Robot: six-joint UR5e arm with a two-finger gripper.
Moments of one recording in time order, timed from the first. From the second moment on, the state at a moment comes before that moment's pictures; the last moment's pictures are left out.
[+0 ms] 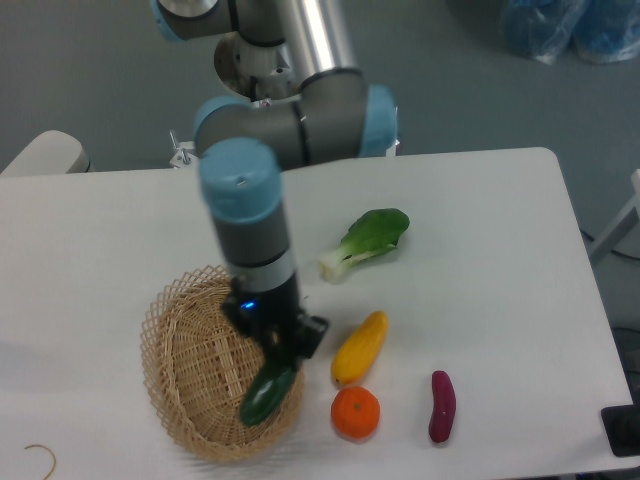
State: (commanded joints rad) arm 2.39 -1.91 -1.47 -1.01 1.55 0.93
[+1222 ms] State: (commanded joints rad) arm 2.64 -1.91 -1.41 -1.14 1.52 1.39
